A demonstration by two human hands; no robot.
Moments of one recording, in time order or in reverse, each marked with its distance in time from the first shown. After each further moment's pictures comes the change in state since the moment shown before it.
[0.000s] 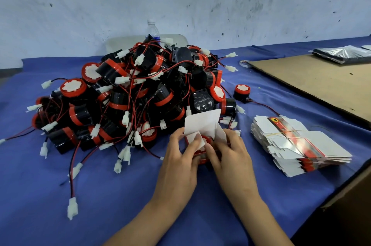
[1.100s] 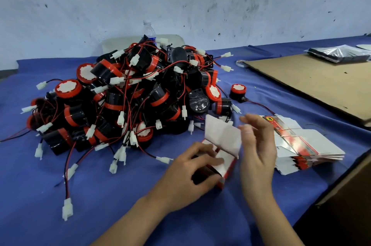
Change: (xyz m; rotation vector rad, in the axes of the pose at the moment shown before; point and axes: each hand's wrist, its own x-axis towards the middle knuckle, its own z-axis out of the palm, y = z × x) left_hand 0.004 0.006 -0.003 -0.363 -0.247 0.231; right_hand 0.004 -0.008 -0.035 0.844 0.369 0.184
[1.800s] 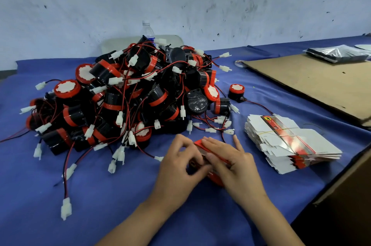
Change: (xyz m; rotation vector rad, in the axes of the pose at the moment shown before) left_hand -0.001 -0.002 0.005 0.064 0.323 -0.039; right_hand -0.011 0.014 -0.012 -0.449 -0.549 -0.153
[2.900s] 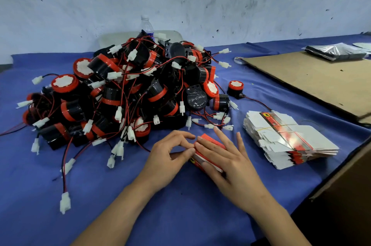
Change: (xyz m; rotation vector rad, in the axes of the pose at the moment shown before) left_hand 0.010 -0.017 -0.019 -0.232 -0.150 -0.168; right_hand -0.008 0.005 -0.006 -0.386 -0.225 -0.143
